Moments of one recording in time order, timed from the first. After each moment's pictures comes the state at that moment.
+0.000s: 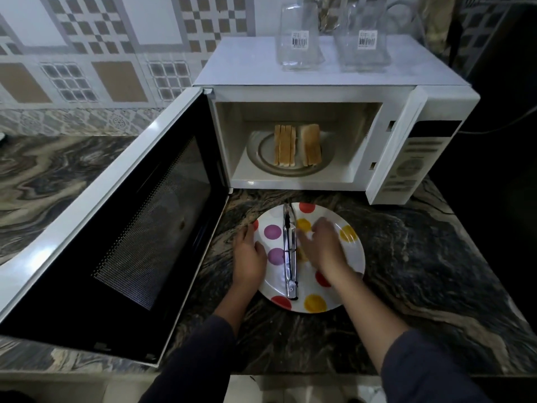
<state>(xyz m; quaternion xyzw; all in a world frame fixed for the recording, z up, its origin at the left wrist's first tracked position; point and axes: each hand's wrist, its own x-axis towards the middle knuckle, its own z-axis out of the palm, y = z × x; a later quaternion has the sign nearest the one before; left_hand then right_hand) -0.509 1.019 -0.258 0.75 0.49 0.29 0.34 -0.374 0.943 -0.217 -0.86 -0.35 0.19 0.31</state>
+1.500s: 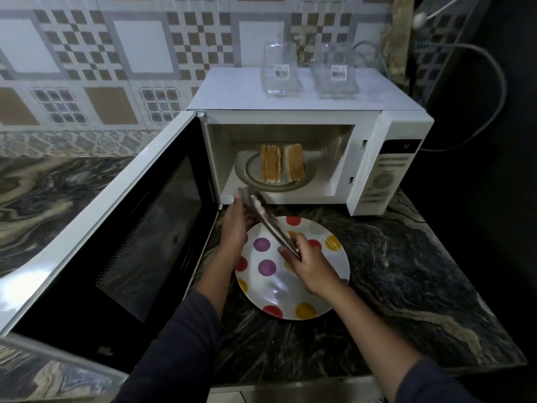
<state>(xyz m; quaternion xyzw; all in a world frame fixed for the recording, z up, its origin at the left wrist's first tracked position) -0.487 1.052 -0.174 0.51 0.39 0.38 0.67 -0.394 0.905 -0.189 -0.76 -0.47 0.25 0.37</state>
